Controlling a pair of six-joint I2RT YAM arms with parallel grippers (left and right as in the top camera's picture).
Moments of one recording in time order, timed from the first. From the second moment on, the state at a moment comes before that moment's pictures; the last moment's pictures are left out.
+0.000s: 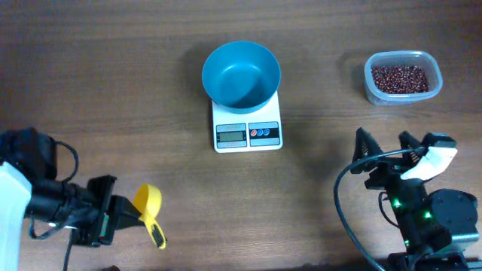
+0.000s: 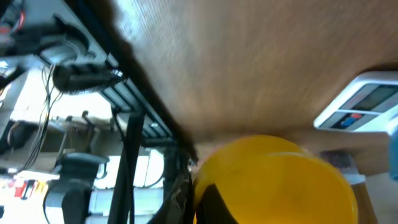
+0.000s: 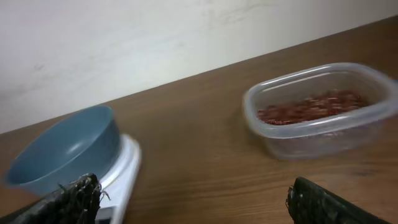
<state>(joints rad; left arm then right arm) 0.34 1.22 0.85 -1.57 0.58 -0.98 0.02 0.08 0.01 -0.07 -0.04 0.33</state>
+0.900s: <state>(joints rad) -0.12 1.22 0.87 -1.29 0.67 -1.58 0.02 0.61 0.33 0.34 -1.29 1.31</state>
